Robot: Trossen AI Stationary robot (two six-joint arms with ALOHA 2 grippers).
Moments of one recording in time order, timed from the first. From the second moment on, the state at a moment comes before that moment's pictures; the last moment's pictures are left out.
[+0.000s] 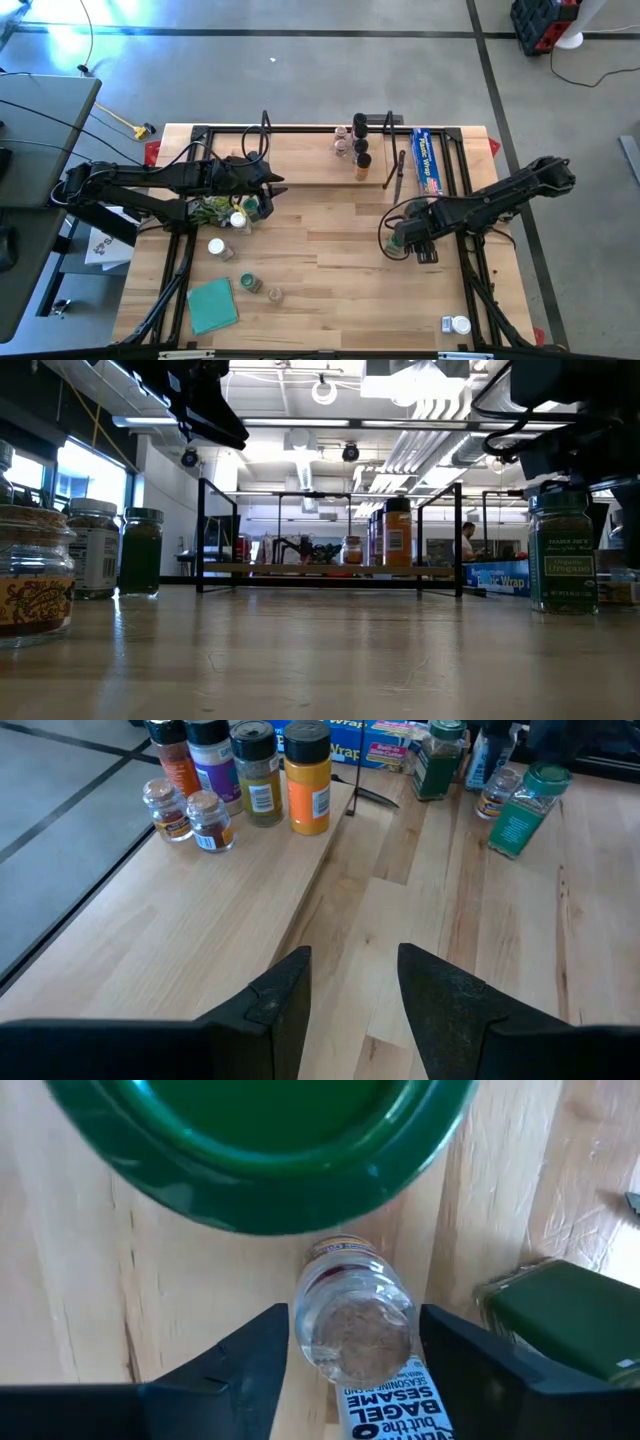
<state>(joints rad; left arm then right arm) 0.08 1.06 0.82 -0.34 -0.23 -0.15 0.29 1.28 0.72 -0.96 0.06 0.20</state>
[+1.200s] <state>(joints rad) 0.08 1.06 0.82 -0.33 -0.22 -0.14 0.17 1.30 1.27 -1.32 0.24 0.43</state>
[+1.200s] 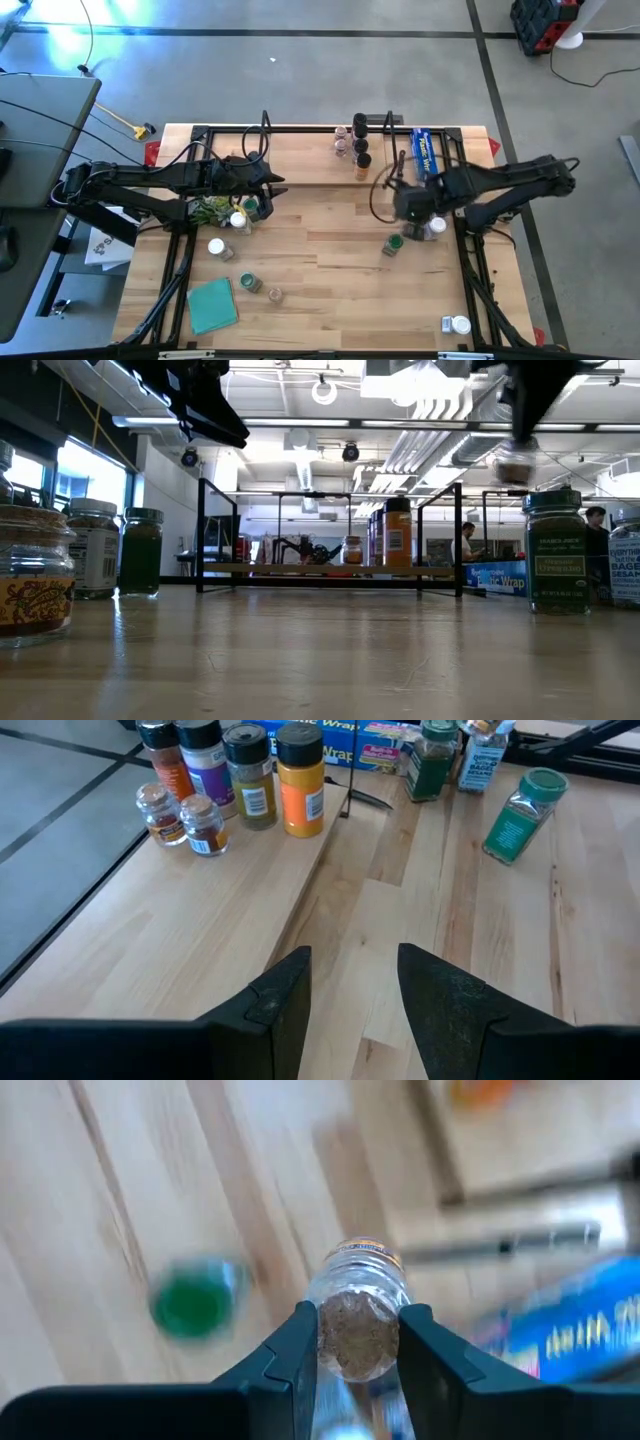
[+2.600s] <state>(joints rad) 0.08 1.06 0.82 -0.35 -0.22 -0.13 -0.36 2.20 2.09 -1.31 0.10 -0.27</state>
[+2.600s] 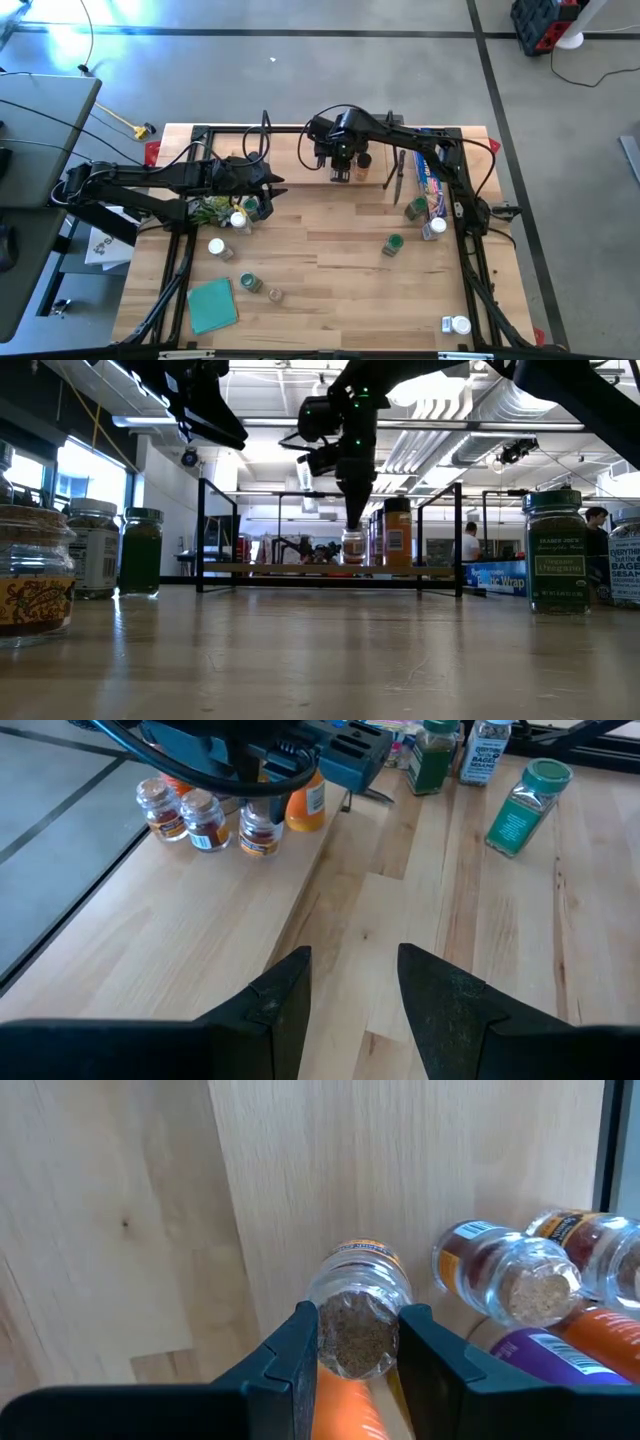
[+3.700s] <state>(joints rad) 0.08 1.06 0.82 -0.34 -0.22 -0.13 -0.39 2.24 2.09 -1.30 0.12 -0.29</state>
